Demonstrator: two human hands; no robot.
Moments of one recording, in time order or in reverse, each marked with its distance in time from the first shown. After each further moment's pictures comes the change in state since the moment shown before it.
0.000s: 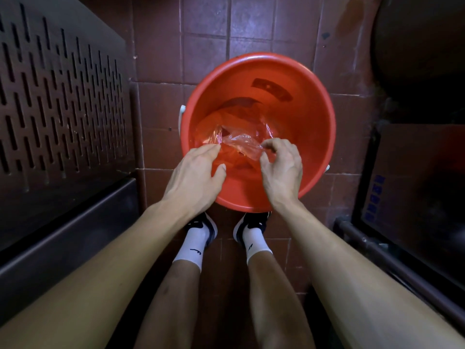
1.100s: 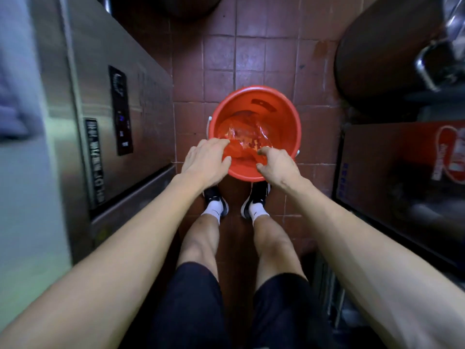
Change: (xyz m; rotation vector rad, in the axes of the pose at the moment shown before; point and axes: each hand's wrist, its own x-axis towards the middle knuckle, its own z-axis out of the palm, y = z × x) left_hand -0.126 0.078 -0.143 0.281 -0.073 0.056; right_hand -0.074 -0.129 -0.180 -0.275 -0.576 0.058
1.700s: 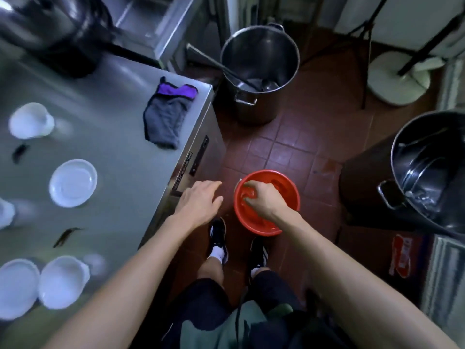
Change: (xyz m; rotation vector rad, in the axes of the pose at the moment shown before) left_hand -0.222 0.053 -0.103 -0.074 0.353 -0.253; right_hand -0.178 -0.095 -0.125 -0.111 0.039 -0.547
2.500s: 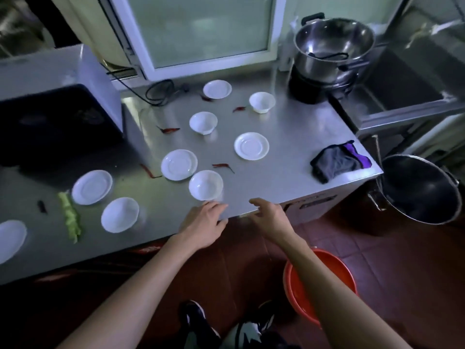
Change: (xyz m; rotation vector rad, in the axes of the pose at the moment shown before) left_hand -0.304 -0.109 0.035 -0.345 0.487 -0.643; right_hand -0.101 -0.221 0.128 -0.259 -0.301 -0.667
